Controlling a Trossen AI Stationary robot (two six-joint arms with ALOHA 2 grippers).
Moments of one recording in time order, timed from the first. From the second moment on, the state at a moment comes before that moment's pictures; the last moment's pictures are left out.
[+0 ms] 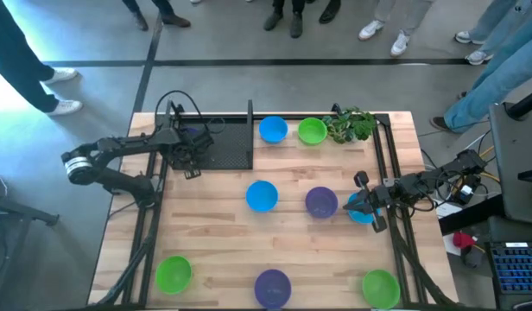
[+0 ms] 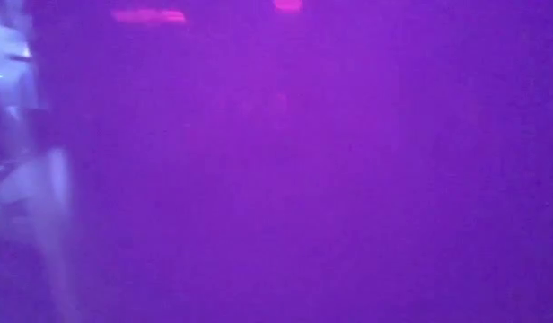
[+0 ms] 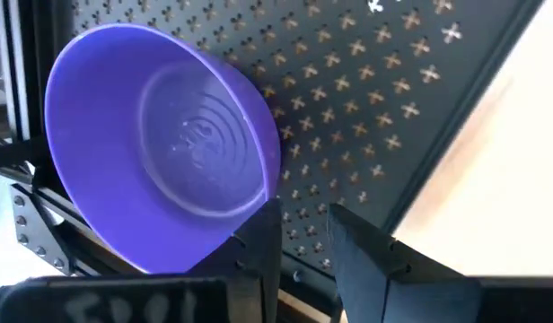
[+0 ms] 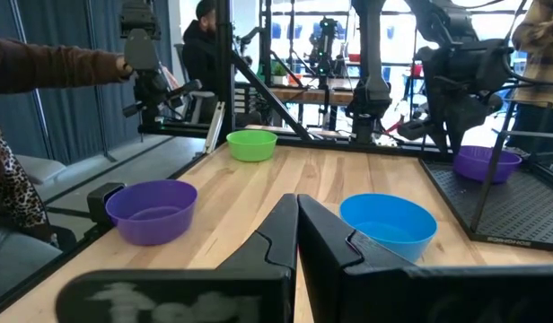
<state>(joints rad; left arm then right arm) 0.59 1.27 0.72 -0.85 -0.37 0.26 0.41 0.11 0.01 0.11 0.16 0.03</state>
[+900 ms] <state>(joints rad) 0.61 1.27 0.66 -0.73 -0.32 0.30 0.41 0.12 0.01 0.11 0.16 0.02</state>
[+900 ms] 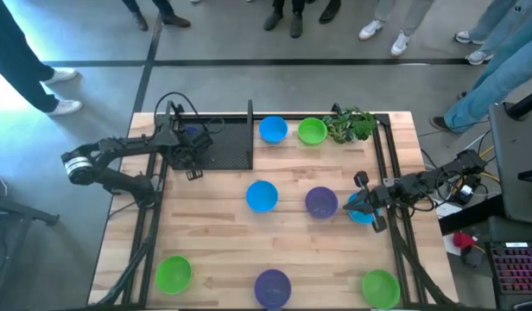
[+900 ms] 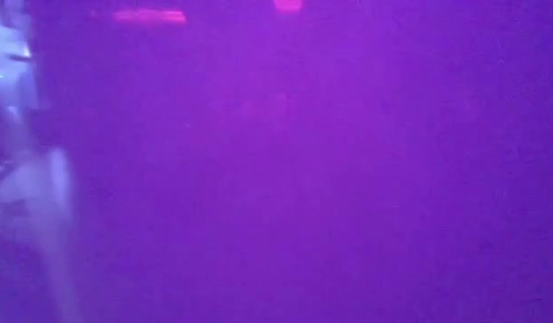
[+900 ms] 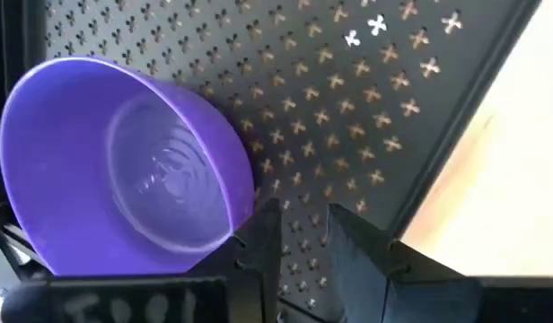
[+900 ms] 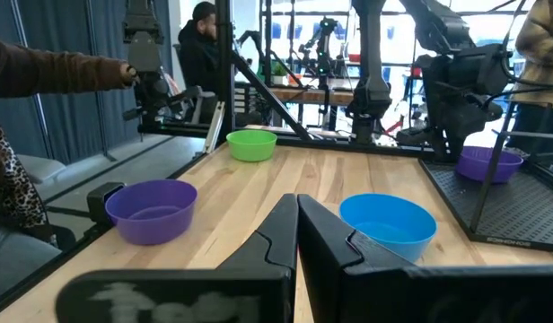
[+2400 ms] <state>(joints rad) 0.58 1.13 0.71 -0.62 -0.47 0.25 0.41 0.11 0.01 0.11 0.16 0.02</state>
